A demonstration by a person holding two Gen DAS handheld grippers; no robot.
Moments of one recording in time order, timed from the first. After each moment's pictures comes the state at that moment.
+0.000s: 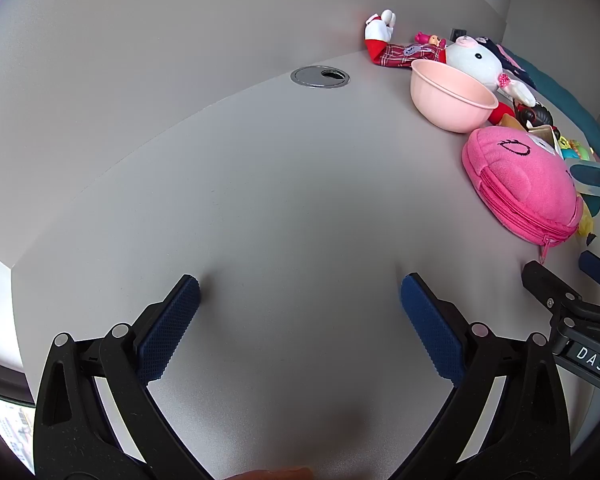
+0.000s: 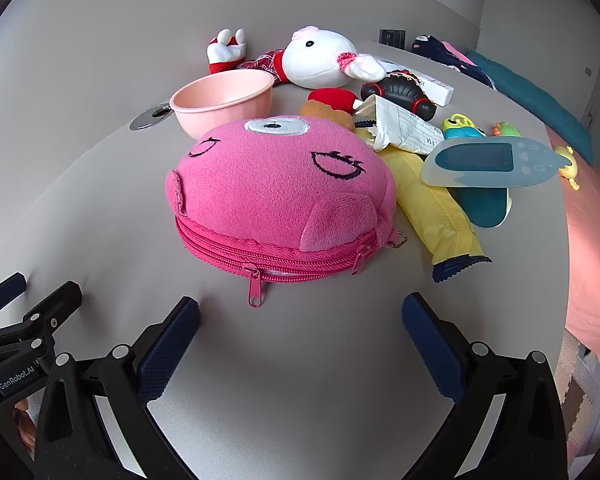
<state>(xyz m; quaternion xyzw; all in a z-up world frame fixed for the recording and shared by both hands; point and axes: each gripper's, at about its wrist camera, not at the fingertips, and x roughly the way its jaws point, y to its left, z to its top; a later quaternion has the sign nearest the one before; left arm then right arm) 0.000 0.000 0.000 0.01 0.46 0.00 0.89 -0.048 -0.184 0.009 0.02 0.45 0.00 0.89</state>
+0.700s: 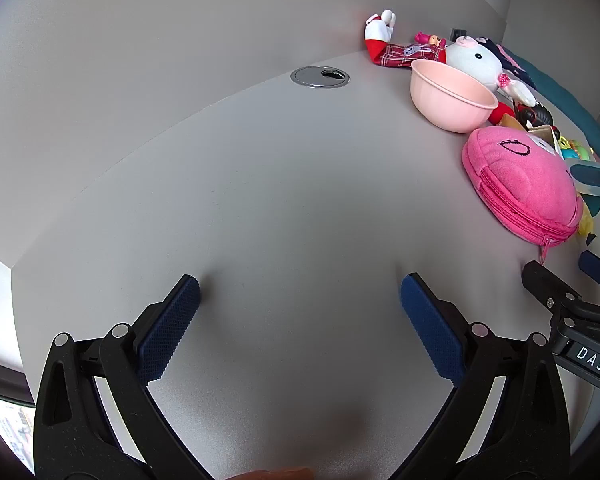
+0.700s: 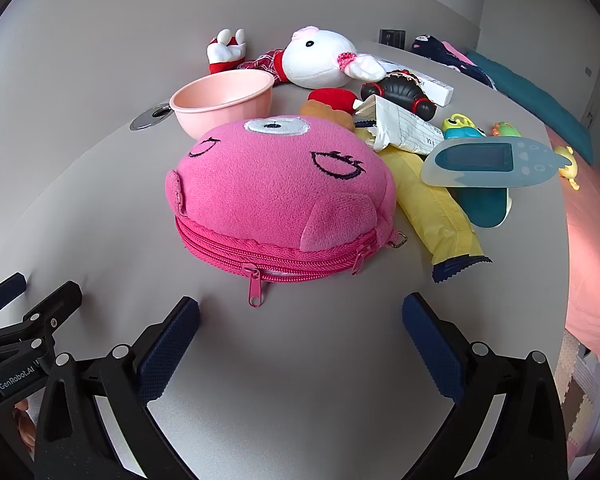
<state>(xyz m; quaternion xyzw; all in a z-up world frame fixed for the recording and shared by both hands) 0.000 0.000 0.000 0.01 0.46 0.00 0.89 -0.047 -0.183 0.009 0.02 0.45 0.00 0.89</state>
